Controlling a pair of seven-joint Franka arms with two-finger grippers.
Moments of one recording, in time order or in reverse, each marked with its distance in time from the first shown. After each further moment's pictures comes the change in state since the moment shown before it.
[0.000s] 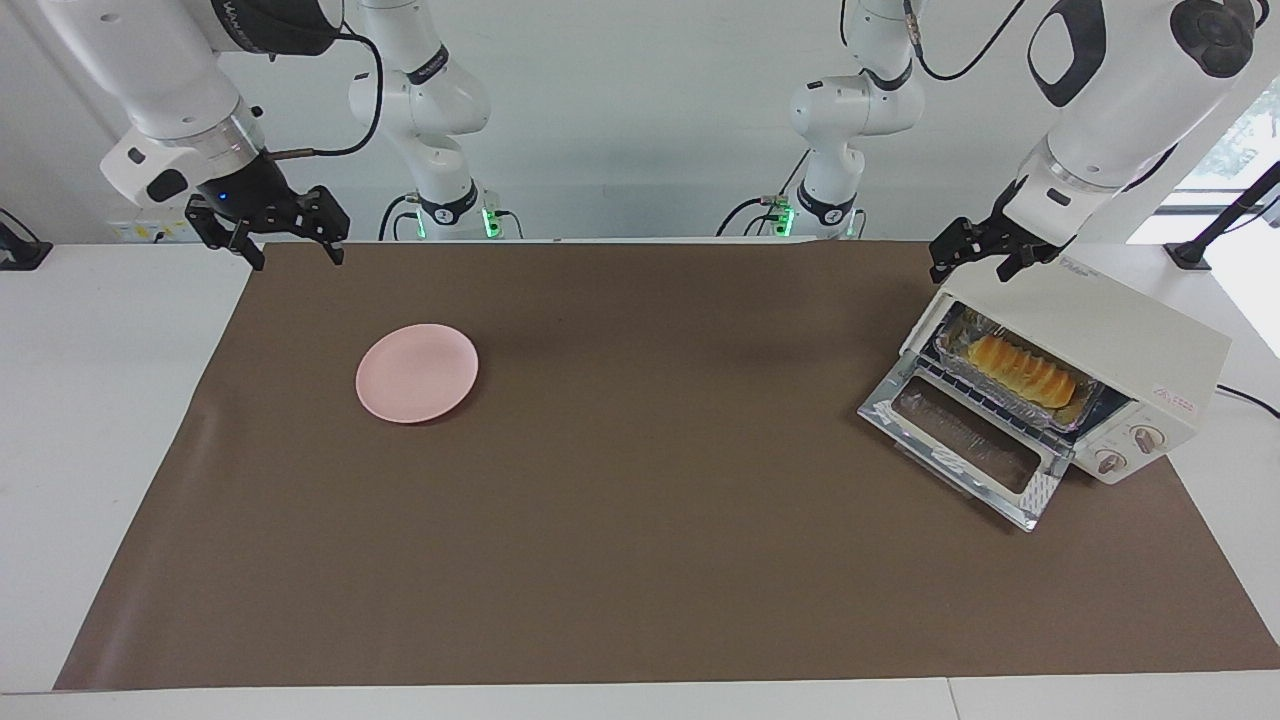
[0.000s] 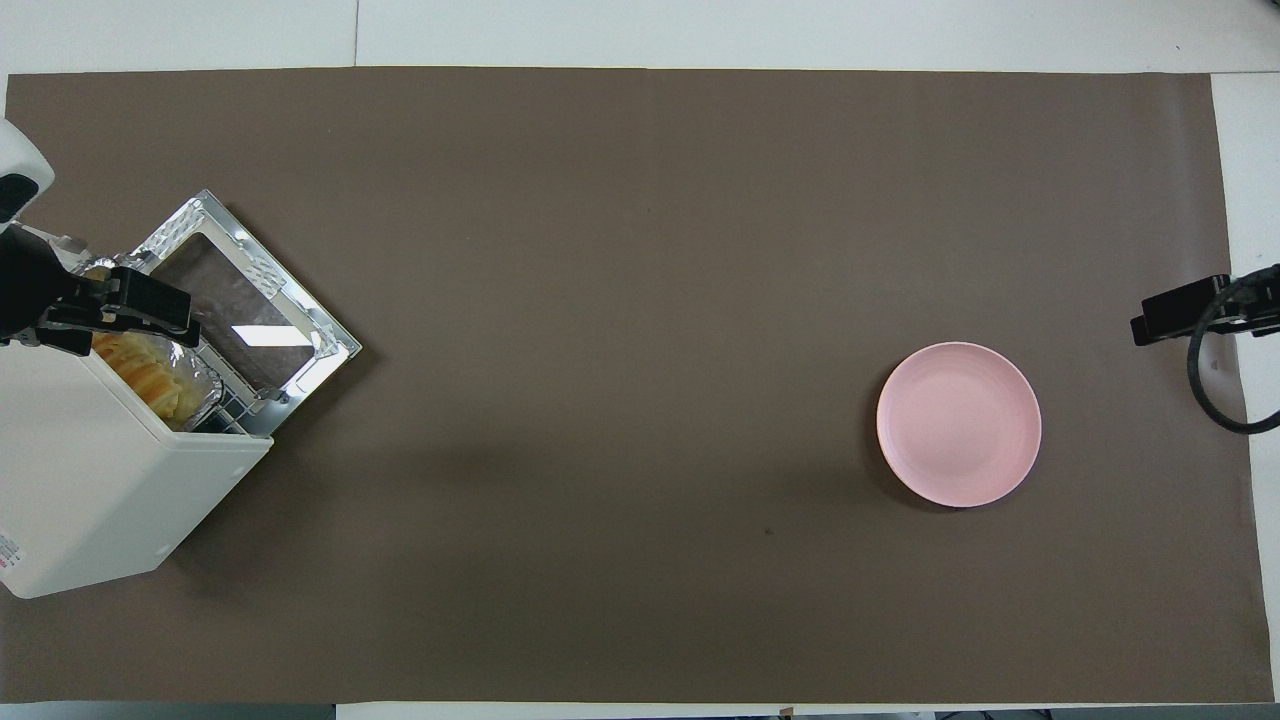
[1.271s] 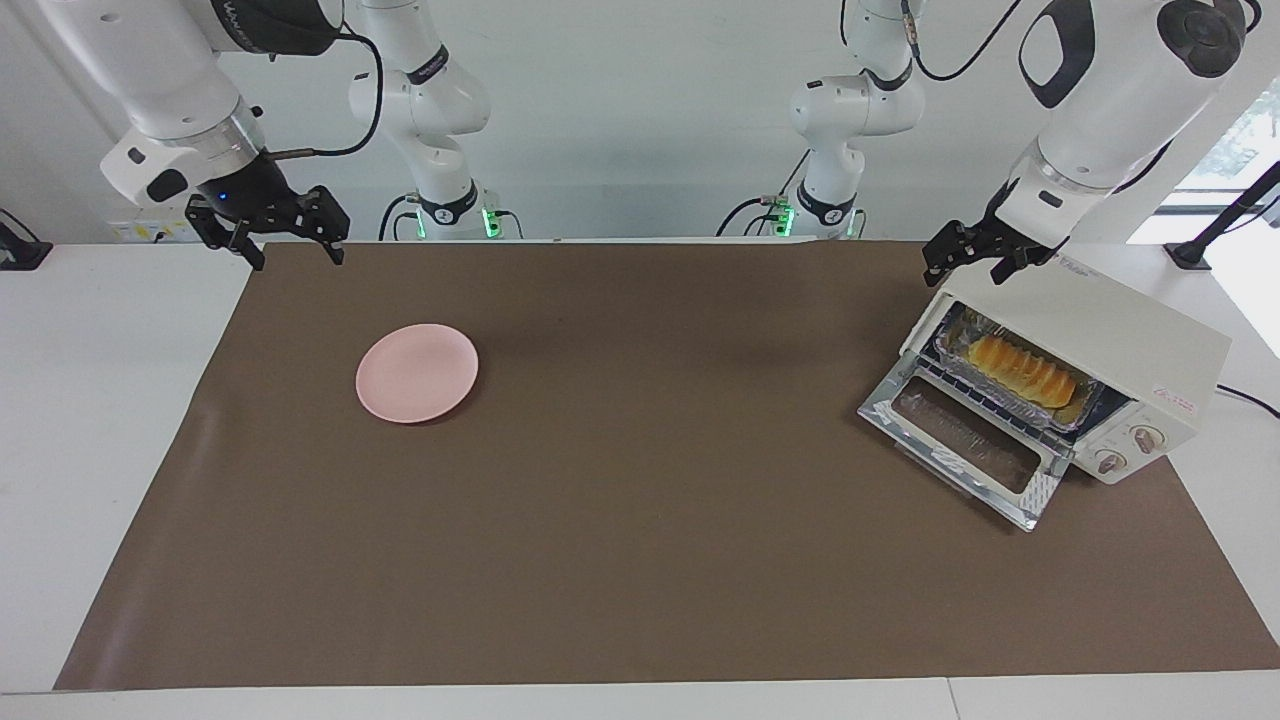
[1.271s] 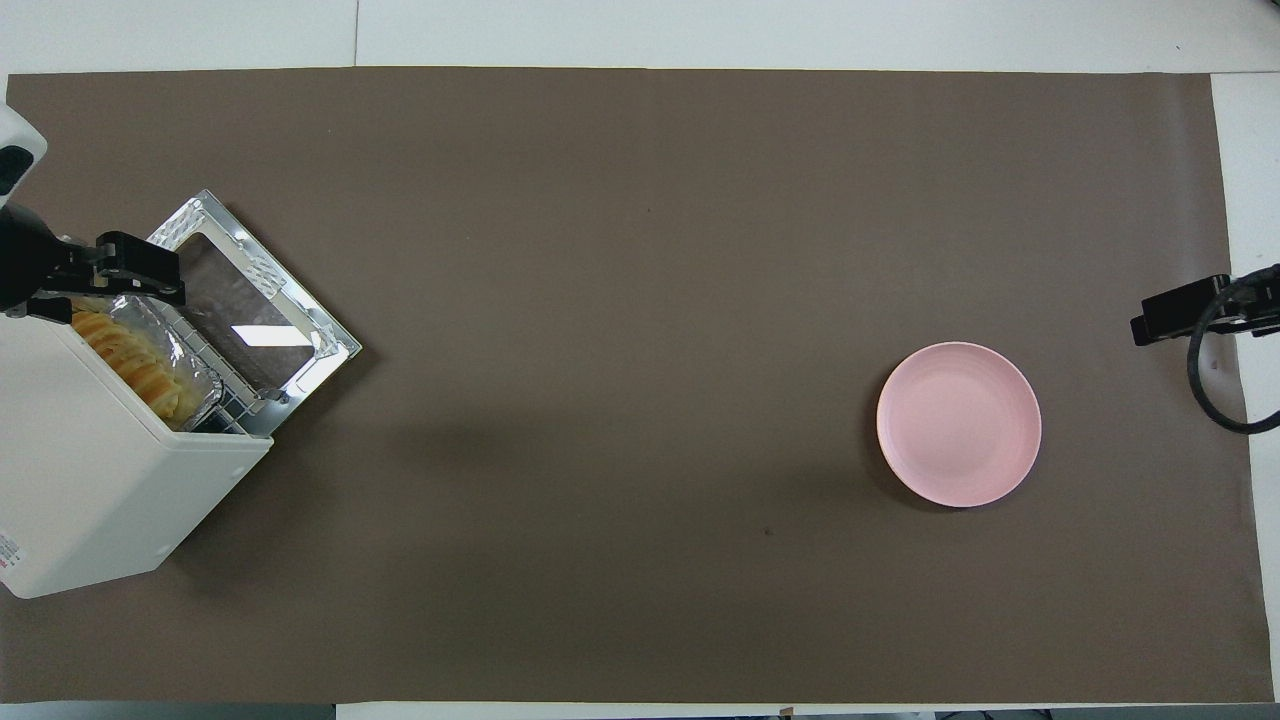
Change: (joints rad) left arm -0.016 0.005 0.018 -0.033 0.092 0.170 -0.146; right arm 0.000 0.000 0.000 0.000 0.000 0.000 0.000
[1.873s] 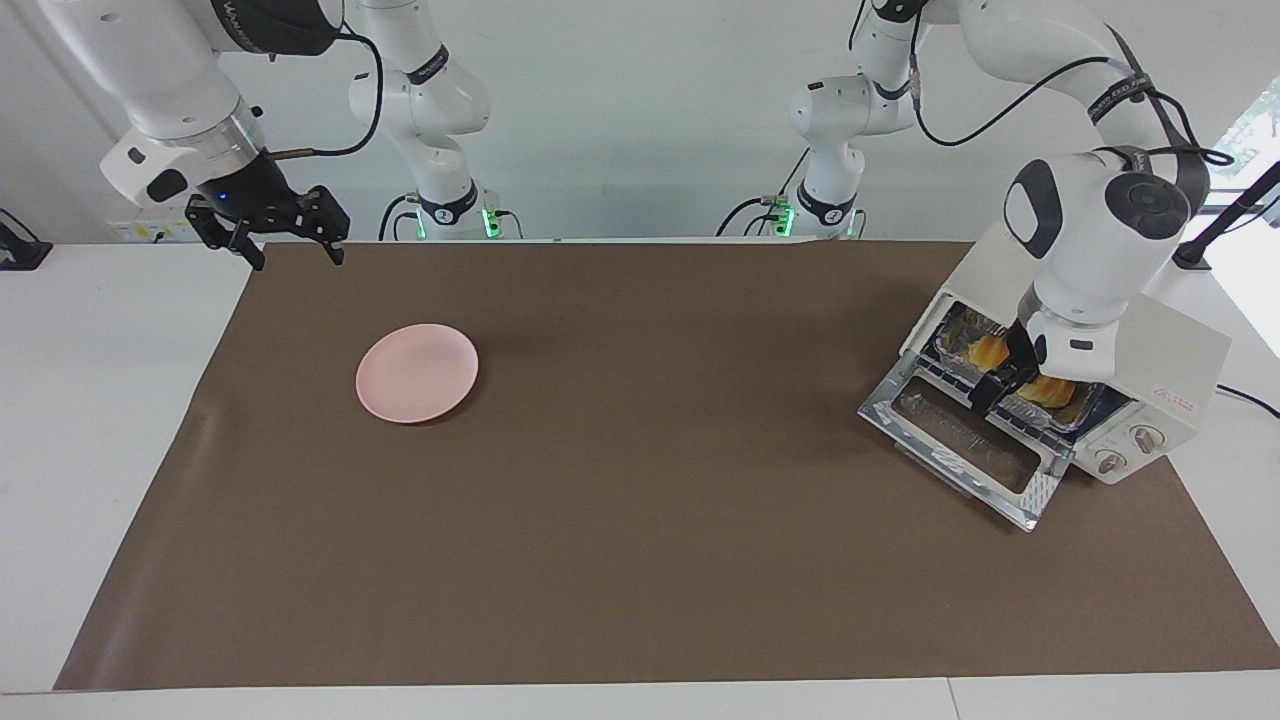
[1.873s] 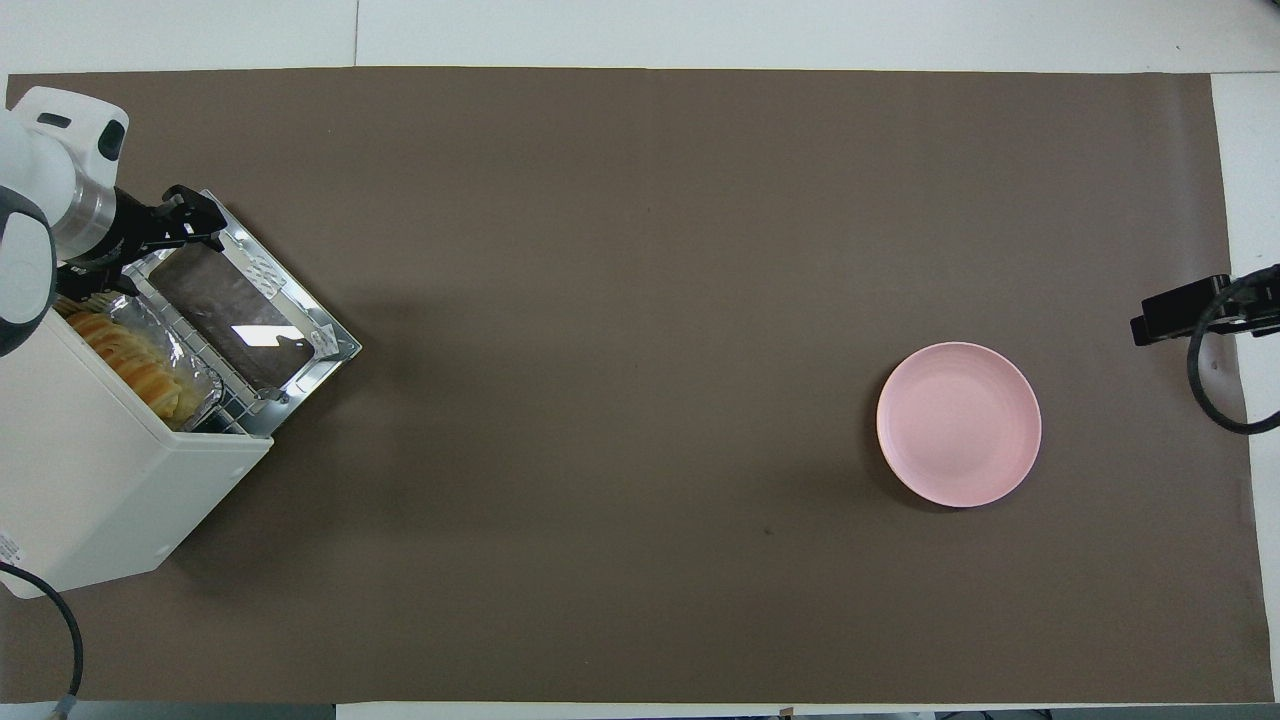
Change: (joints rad) left arm 0.042 0.203 -0.007 -0.090 0.110 0.293 -0.367; right arm 0.000 0.000 0.000 0.000 0.000 0.000 0.000
